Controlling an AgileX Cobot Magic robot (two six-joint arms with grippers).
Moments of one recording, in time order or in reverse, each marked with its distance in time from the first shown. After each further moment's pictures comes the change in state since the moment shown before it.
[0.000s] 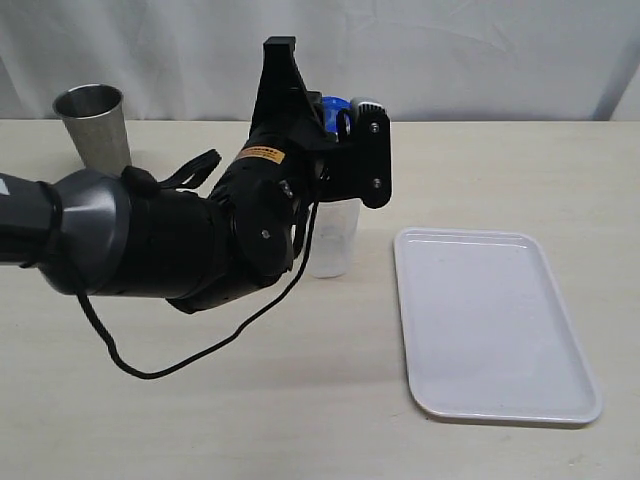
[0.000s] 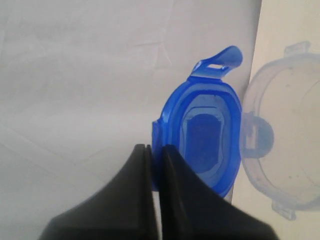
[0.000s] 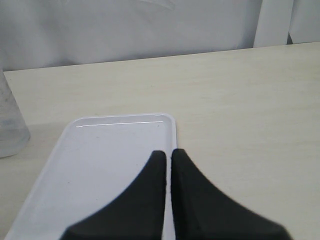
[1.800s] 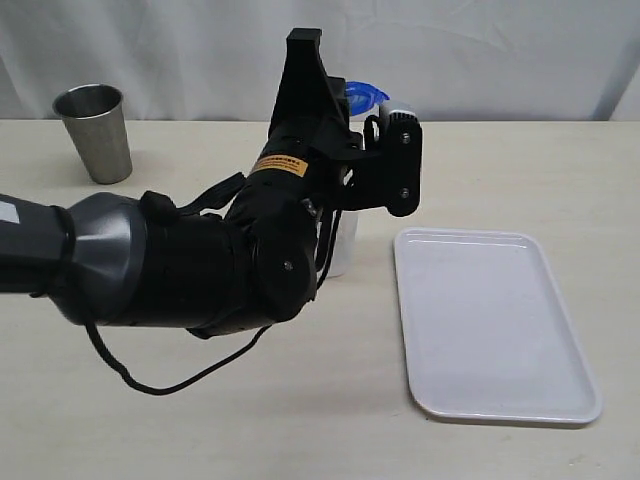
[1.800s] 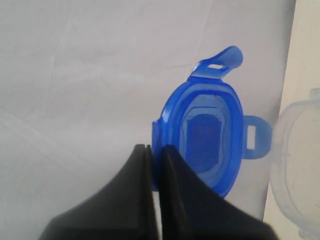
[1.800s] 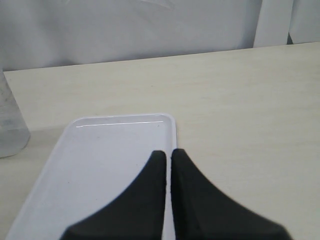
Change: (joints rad) left arm -0.073 -0.002 0.000 0.037 -0.121 0.000; right arm 0.000 0.000 0.000 0.000 0.000 0.000
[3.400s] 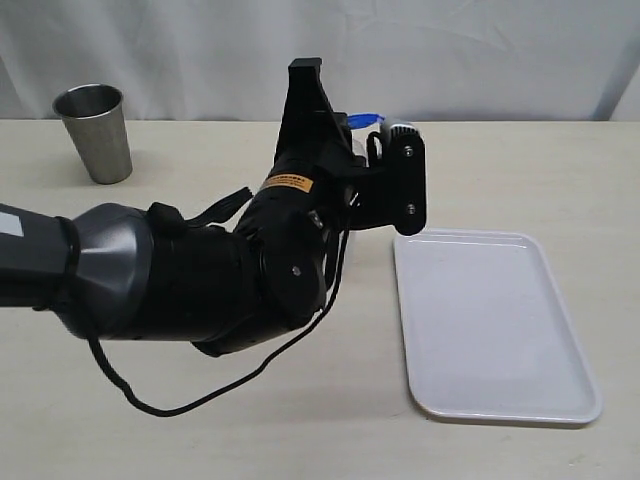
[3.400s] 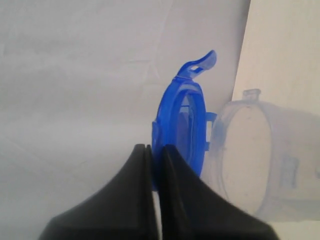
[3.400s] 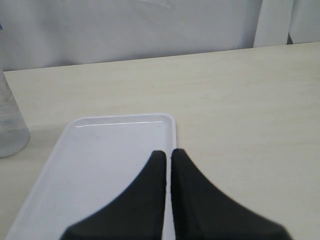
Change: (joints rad) left arm -0.034 0.000 0.000 -0.139 0.080 0.000; right arm 0.000 0.000 0.000 0.000 0.000 0.000
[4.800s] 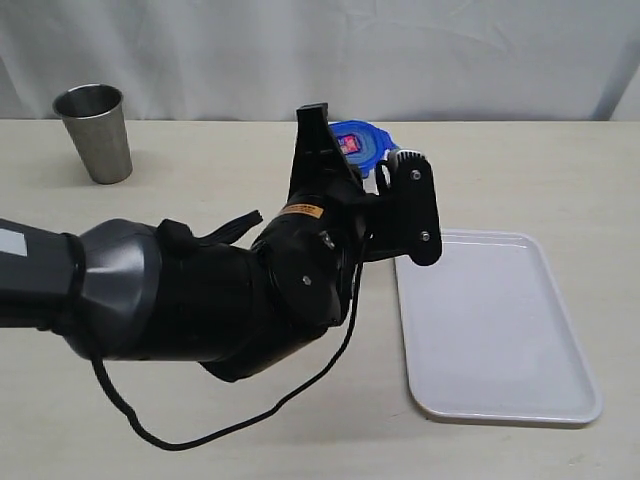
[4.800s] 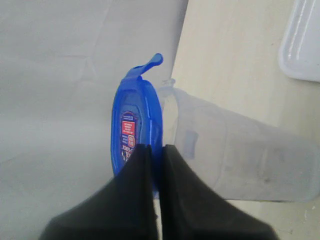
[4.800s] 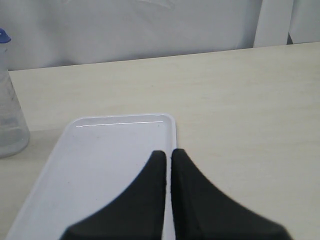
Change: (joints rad) left arm -0.040 0.000 0.000 -0.178 0.126 0.000; right arm 0.000 0.000 0.000 0.000 0.000 0.000
